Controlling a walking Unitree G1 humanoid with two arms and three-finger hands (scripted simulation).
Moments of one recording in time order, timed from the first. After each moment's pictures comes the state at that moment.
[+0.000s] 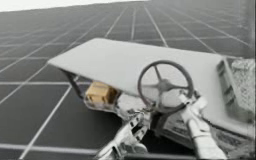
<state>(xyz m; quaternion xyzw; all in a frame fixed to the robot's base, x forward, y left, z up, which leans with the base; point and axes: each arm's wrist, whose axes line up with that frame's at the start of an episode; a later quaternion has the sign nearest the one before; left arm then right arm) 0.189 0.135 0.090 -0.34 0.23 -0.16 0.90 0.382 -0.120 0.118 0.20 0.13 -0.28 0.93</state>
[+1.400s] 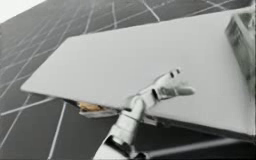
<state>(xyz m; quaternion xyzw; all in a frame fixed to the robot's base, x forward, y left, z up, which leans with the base) 0.356 0.019 0.181 -0.24 0.20 -0.29 0.90 0.350 -0.459 0.298 0.22 -0.07 -0.58 0.78</state>
